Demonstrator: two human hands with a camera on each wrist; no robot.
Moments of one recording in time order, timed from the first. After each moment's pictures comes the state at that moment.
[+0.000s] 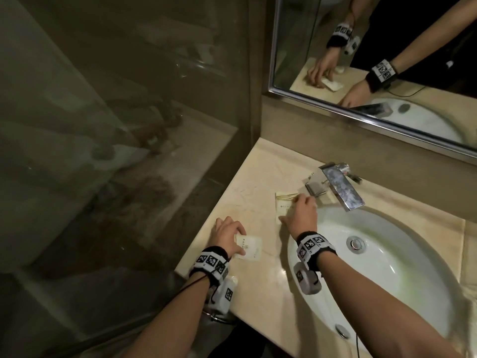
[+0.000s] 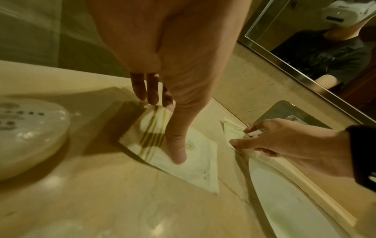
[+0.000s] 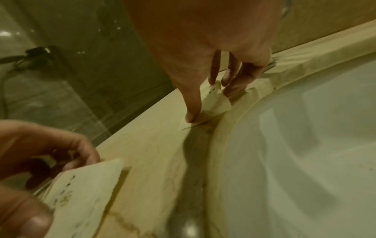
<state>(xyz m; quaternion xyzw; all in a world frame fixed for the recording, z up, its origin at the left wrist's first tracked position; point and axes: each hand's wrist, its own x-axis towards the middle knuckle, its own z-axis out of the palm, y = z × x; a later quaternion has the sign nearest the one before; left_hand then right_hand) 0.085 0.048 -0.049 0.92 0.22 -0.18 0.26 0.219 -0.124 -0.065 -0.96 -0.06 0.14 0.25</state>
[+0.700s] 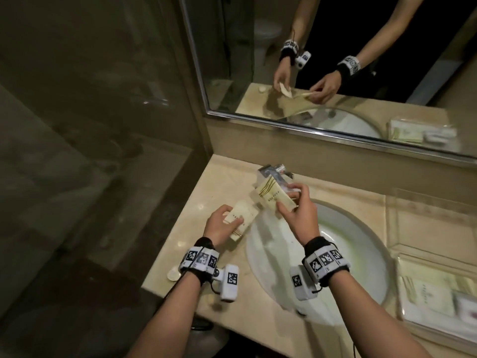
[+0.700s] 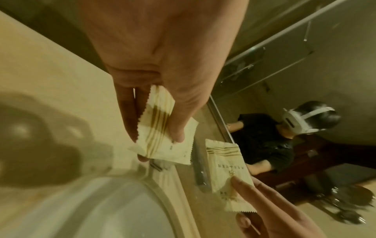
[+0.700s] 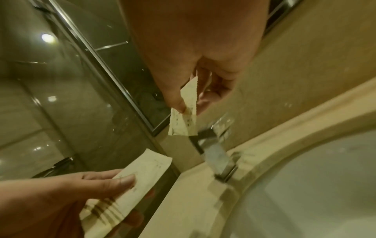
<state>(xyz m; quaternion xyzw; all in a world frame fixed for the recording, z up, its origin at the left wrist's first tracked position) 0.129 -0.053 0.031 0.81 0.24 -0.09 0.52 0.202 -0.260 0.031 -0.84 -0.08 -0.01 0.54</state>
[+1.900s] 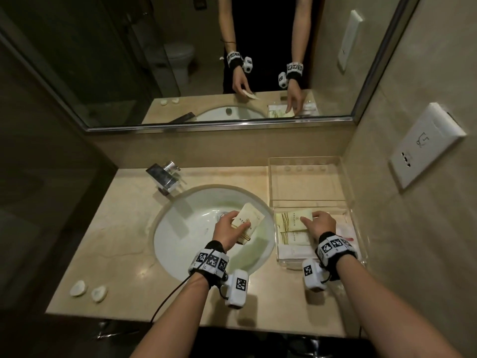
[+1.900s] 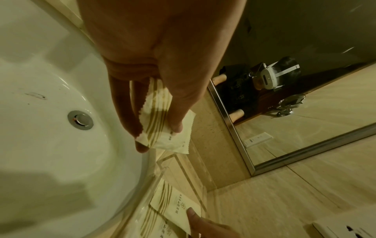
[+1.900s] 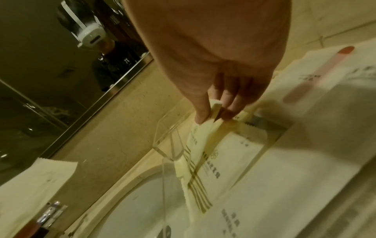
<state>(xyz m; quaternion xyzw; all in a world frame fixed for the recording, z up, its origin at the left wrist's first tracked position) 0.113 -0.383 0.015 0.83 0.12 -0.14 0.53 0.139 -0.637 -0.019 -0.83 0.32 0.11 0.45</state>
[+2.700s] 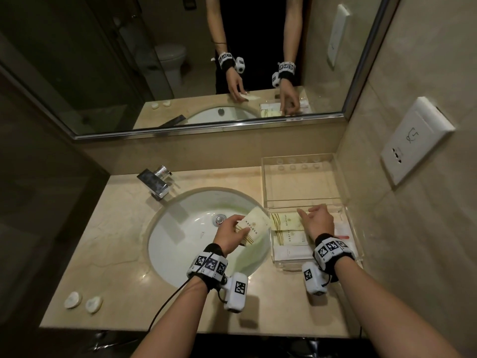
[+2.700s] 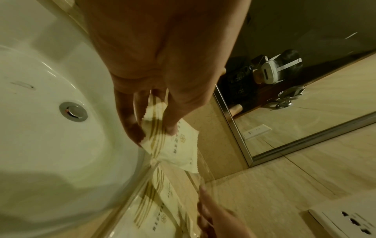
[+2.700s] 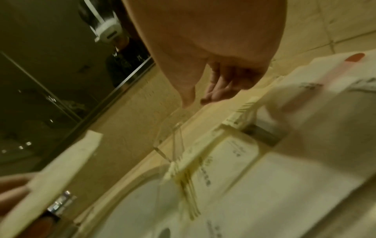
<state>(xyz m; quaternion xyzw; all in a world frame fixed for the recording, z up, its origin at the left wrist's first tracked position) 0.119 -0.405 0.013 0.82 0.09 -0.19 0.53 0.143 -0.647 -0.034 -0.85 0.29 0.02 0.45</state>
